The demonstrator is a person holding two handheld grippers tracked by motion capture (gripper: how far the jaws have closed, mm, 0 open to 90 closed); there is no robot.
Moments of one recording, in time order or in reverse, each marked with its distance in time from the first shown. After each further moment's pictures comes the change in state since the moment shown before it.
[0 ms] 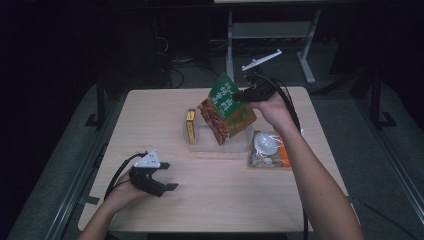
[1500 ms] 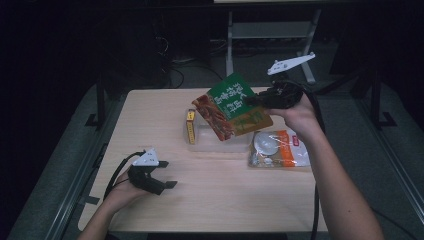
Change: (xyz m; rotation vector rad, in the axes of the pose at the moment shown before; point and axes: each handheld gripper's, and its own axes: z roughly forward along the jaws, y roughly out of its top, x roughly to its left) left arm 0.004 -0.001 -0.003 -0.016 0.027 -0.016; right arm 0.004 -0.026 -0.060 -0.141 0.157 -0.105
